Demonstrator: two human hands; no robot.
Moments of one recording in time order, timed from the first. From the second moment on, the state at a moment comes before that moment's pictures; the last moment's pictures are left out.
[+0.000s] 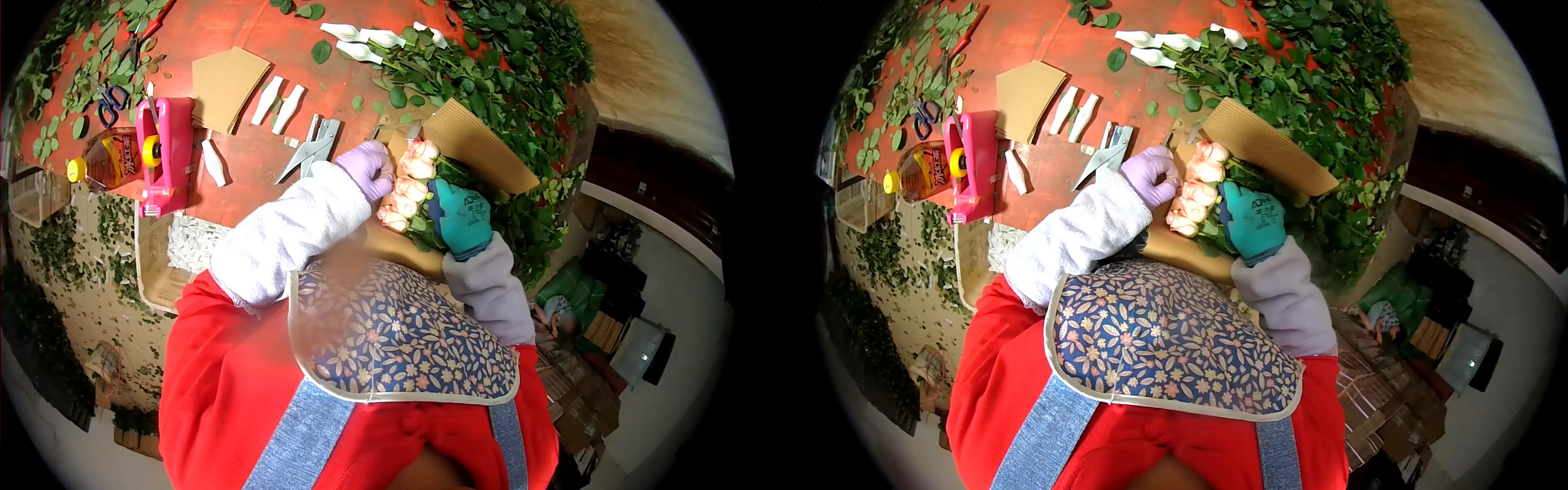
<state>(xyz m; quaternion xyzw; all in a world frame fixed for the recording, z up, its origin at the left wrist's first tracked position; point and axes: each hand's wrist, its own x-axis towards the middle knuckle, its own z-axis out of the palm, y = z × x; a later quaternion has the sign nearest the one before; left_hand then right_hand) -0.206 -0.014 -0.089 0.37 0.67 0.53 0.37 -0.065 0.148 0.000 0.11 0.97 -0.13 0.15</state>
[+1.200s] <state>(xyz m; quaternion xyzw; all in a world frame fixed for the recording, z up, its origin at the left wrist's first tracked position) -0.228 0.035 -0.049 0.58 0.60 0.27 0.48 -0.041 0.156 -0.029 -0.05 0.99 -0.07 0.15</state>
